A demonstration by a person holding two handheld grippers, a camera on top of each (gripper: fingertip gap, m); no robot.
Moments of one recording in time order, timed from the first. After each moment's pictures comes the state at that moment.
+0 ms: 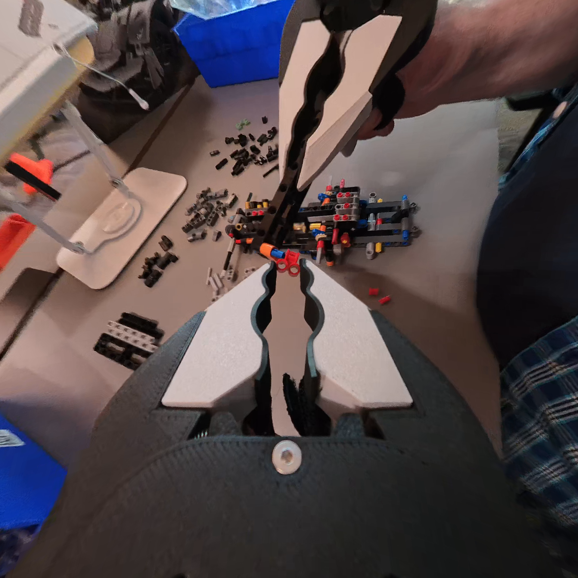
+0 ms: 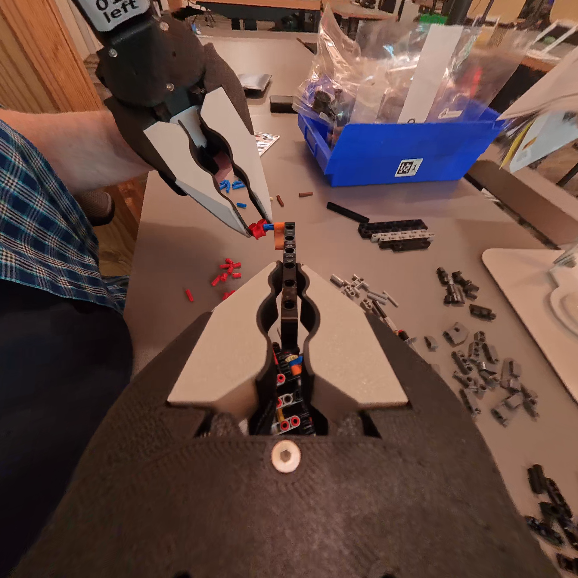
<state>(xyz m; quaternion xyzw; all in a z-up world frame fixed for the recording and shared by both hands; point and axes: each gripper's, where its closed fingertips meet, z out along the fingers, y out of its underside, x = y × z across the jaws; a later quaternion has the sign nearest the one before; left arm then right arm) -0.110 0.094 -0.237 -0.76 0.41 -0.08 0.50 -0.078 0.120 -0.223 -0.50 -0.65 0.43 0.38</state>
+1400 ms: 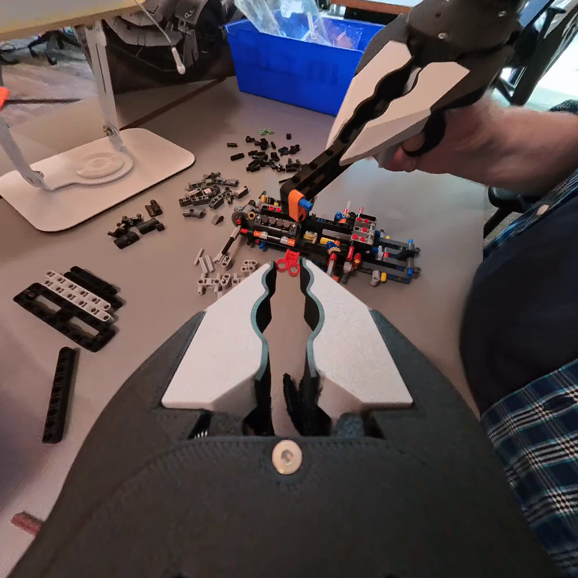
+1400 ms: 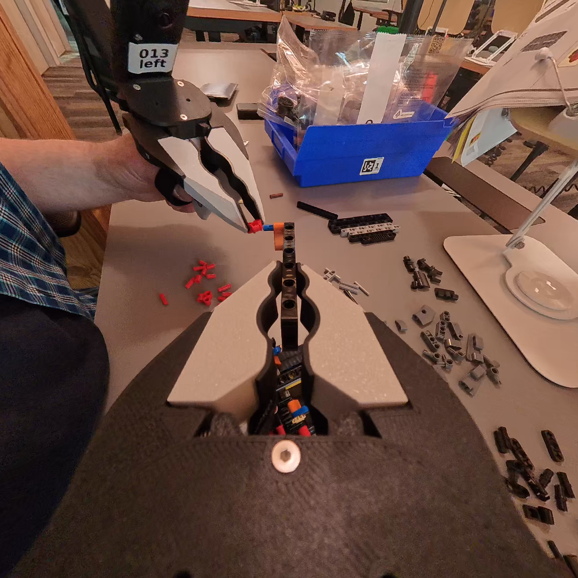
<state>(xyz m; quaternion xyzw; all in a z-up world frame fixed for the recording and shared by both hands) -0.131 0.112 -0.249 -0.79 0.27 -0.20 0.51 -0.070 0.144 -0.220 -0.52 -0.62 0.42 0.41</state>
